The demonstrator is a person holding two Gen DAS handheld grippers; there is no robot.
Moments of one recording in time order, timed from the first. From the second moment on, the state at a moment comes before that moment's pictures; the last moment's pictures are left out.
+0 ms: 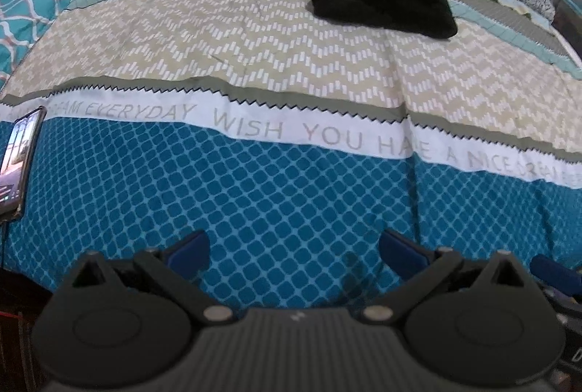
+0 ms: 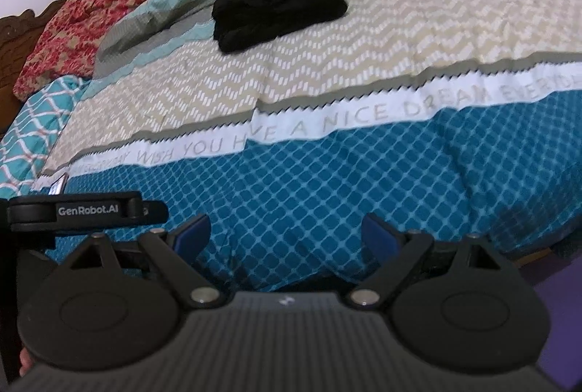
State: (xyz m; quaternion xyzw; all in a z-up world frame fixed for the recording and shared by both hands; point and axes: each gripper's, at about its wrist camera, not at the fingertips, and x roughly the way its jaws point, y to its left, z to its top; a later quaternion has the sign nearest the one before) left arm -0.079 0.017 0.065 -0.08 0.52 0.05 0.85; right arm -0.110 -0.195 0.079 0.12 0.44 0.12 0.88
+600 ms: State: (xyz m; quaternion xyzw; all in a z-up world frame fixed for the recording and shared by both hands) left arm -0.108 0.002 0.117 0.01 0.36 0.07 0.93; right arm -0.132 -0.188 0.122 0.02 0.27 0.08 0.96
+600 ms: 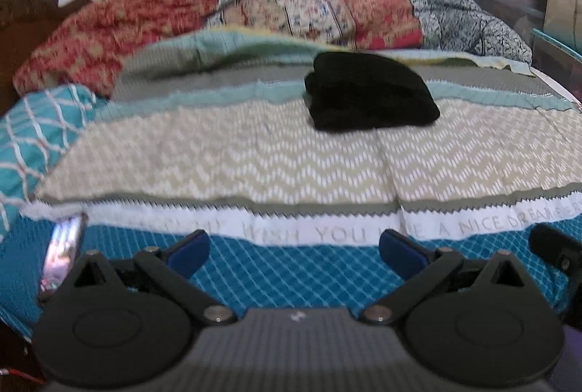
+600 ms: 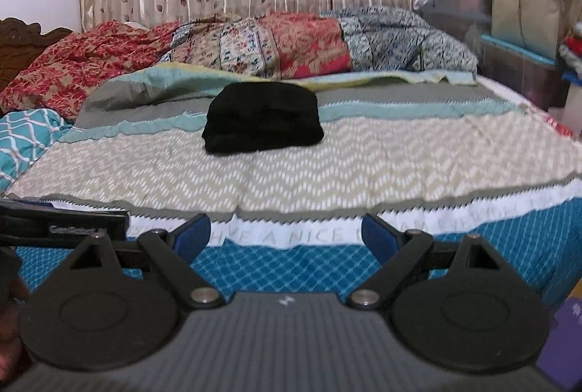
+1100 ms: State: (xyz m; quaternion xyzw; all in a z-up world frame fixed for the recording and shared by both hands) left arm -0.110 0.014 0.125 -0.03 0.37 0.04 0.93; right arm -0.120 -0.181 0.141 0.05 0.27 0.07 0.96
